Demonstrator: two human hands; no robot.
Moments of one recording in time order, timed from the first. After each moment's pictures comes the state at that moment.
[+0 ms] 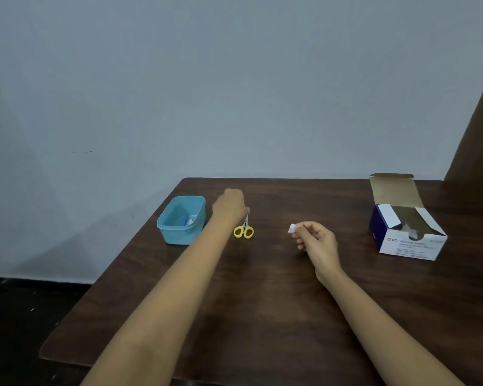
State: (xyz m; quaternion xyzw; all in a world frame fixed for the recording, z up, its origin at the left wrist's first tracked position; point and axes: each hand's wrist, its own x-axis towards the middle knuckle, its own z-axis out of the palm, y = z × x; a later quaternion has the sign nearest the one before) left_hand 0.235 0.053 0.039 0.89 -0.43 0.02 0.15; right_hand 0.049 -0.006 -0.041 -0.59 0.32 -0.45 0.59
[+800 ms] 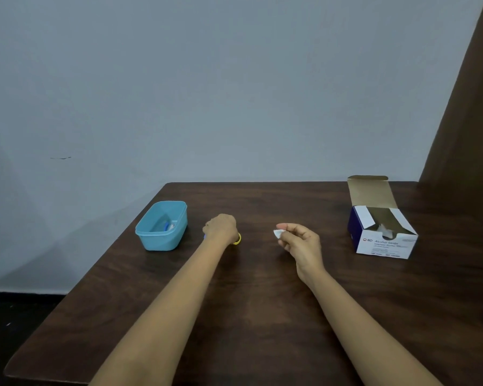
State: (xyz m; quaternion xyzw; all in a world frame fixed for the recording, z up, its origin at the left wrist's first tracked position) left_hand 0.209 0.041 0.004 0.92 -0.38 -0.09 0.06; right_hand 0.043 -0.016 -0.041 -0.53 0.33 -0.45 0.64
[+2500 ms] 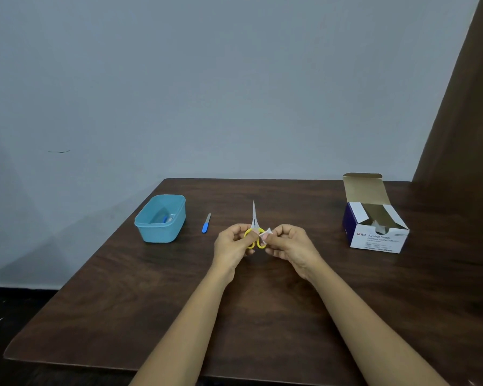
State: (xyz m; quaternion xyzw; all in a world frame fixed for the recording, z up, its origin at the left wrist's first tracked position) left_hand 0.148 0.092 -0.032 0.64 -0.30 -0.27 0.65; right_hand 0.029 0.001 -0.027 -0.61 0.25 -0.29 0.70
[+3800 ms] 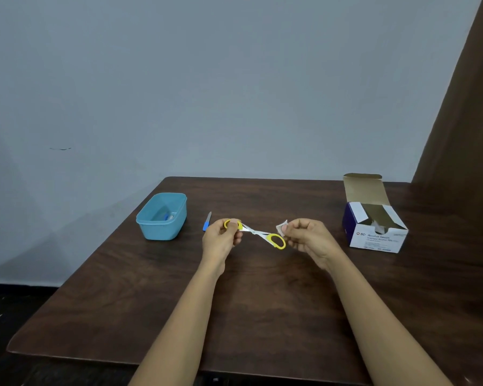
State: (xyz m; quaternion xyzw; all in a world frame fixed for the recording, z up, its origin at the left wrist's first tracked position) left_hand 0.175 0.089 -0.035 0.67 -0.21 -0.24 0.68; right_hand 0.004 -0.026 -0.017 -0.62 0.29 -0.29 0.67
